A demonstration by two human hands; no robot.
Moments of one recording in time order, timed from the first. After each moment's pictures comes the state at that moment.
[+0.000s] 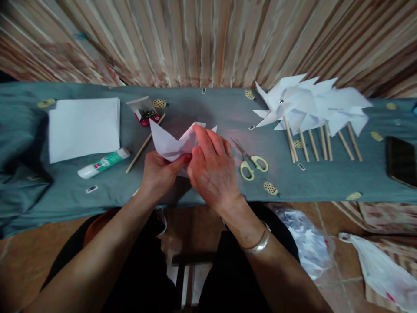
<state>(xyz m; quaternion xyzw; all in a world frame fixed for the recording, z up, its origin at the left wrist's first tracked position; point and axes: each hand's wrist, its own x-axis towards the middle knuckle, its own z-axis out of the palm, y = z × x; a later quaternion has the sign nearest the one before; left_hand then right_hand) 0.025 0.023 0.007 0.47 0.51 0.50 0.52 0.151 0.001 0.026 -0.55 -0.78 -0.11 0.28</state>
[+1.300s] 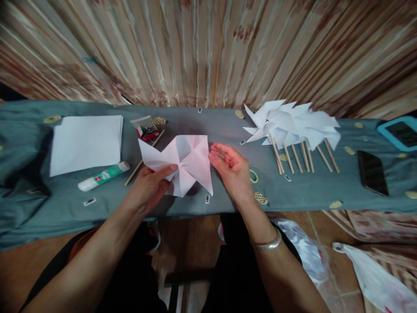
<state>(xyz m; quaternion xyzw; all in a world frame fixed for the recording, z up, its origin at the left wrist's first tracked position) 0.014 0.024 0.024 0.23 0.44 0.51 0.70 0.204 0.023 0.005 -0.55 -0.54 0.33 0.54</state>
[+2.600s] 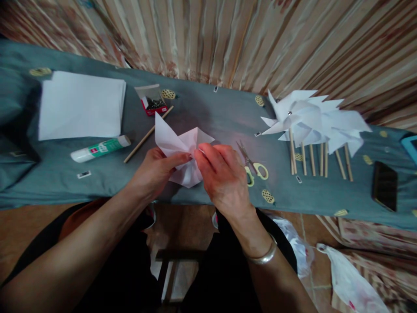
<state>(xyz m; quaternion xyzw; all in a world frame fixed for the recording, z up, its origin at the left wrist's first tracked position) 0.021 0.017 0.015 0.27 0.44 0.48 0.70 0.171 -0.008 0.031 -0.44 -0.84 -0.17 0.26</state>
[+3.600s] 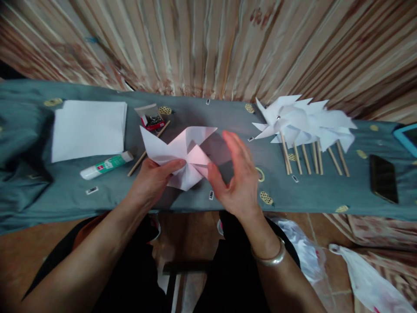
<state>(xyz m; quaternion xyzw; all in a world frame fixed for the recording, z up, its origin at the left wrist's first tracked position) 0.015 0.023 0.016 0.26 0.45 0.53 0.67 0.188 -0.006 0.036 -0.56 -0.70 0.09 0.43</state>
